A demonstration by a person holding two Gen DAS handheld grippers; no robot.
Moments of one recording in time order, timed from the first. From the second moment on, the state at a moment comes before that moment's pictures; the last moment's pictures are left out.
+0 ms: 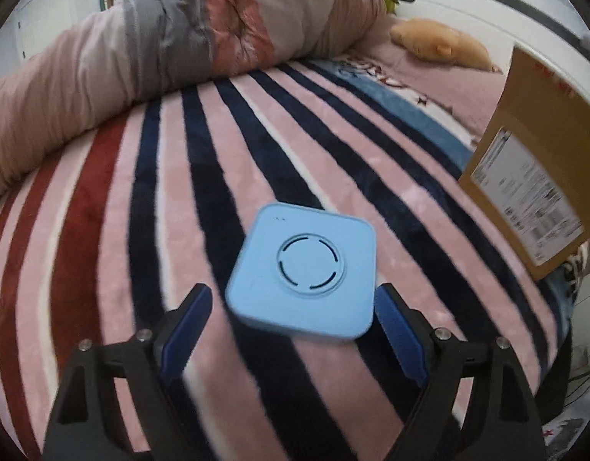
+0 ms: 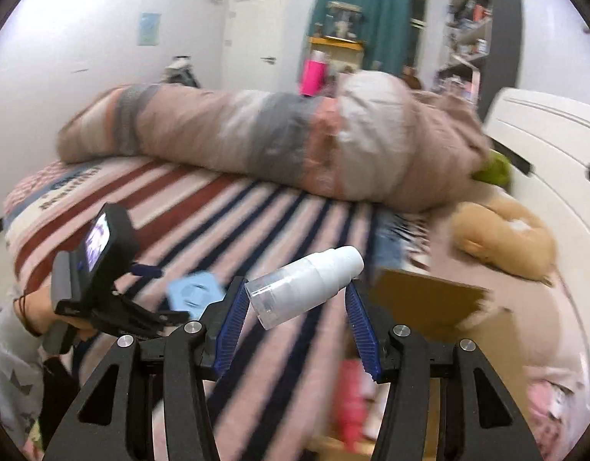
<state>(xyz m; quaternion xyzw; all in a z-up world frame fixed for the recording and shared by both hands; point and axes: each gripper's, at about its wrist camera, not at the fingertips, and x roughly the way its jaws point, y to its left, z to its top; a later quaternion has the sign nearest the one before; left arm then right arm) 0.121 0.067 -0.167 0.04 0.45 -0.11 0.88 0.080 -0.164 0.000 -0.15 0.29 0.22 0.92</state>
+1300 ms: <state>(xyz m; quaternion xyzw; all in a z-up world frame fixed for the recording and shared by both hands) 0.080 0.074 -0.052 0.01 0.38 -0.18 0.91 0.036 -0.117 -0.036 -0.15 0.30 0.45 0.83</state>
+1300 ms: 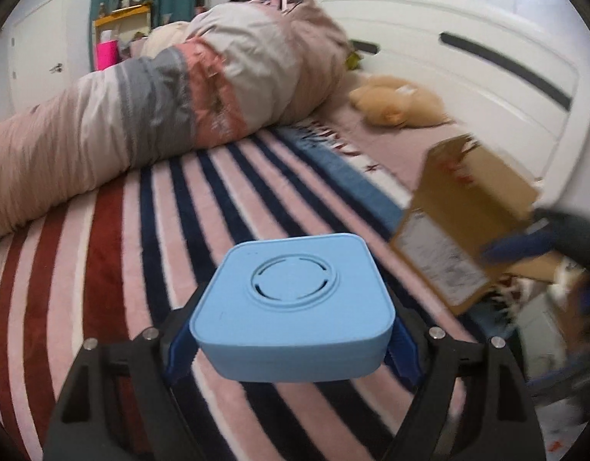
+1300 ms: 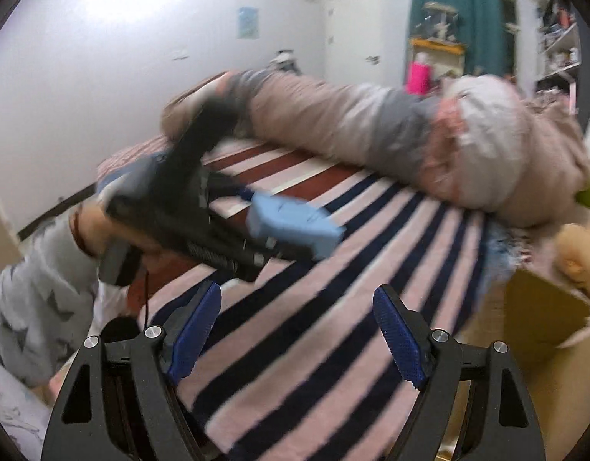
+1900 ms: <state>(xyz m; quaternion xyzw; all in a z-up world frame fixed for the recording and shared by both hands) 0.069 0.035 -0.035 -0.04 0.40 -0.29 0.87 0.061 -0.103 -0.051 -0.08 0.30 0.45 0.84</state>
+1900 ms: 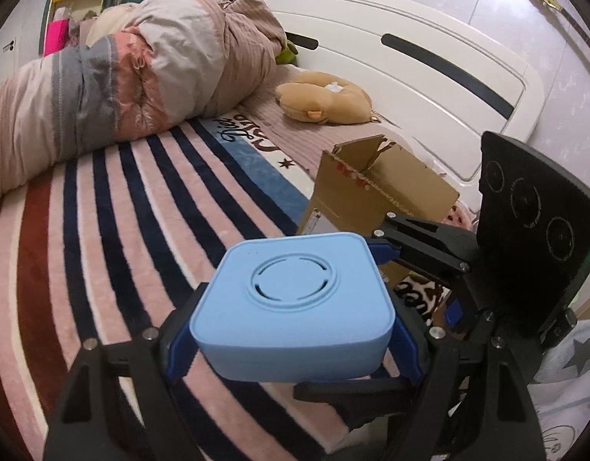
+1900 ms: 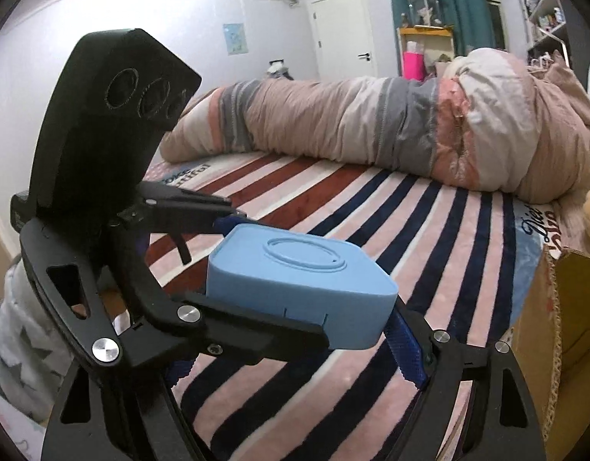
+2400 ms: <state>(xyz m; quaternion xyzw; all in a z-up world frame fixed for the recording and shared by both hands) 0.081 -0.017 0.004 -0.02 0.38 -0.33 0.86 0.053 -0.138 -0.018 -0.09 0.23 0.39 0.88</state>
